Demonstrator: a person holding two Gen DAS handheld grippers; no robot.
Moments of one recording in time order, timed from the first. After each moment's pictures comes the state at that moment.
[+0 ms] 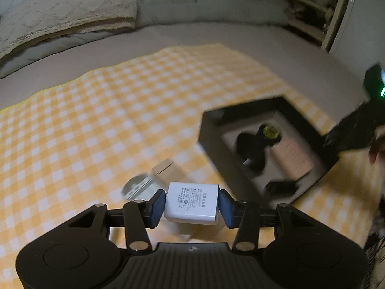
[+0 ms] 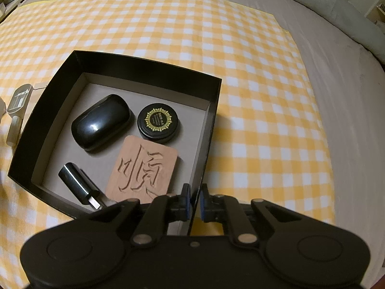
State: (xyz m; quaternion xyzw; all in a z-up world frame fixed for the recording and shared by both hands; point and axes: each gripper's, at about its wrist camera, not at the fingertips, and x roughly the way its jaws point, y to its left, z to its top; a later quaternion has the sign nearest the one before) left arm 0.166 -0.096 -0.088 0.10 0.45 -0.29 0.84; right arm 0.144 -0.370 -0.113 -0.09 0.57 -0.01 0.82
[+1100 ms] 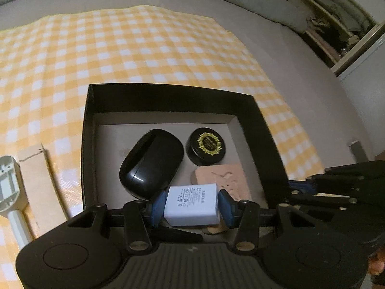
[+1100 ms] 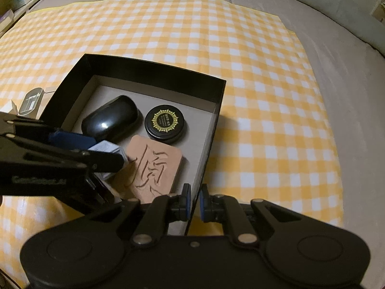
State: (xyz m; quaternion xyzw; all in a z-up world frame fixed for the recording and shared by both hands) left arm 0.180 -0.241 -0.145 -0.04 0.54 -0.27 0.80; right arm 0.139 -0.368 -0.110 -0.07 0.57 0.01 0.82
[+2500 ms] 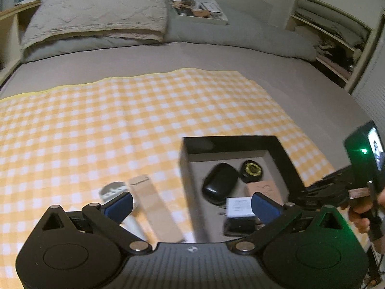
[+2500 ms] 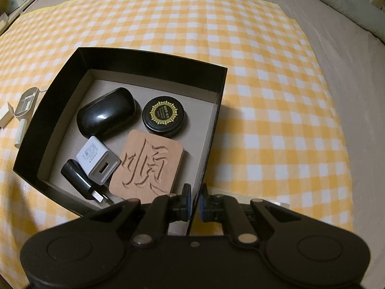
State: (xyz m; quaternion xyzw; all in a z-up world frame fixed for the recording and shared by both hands) left arm 0.128 -0.142 -0.054 0.02 0.43 -0.20 0.88; right arm 0.147 -0.371 -0.127 -0.04 0.58 0.01 0.81
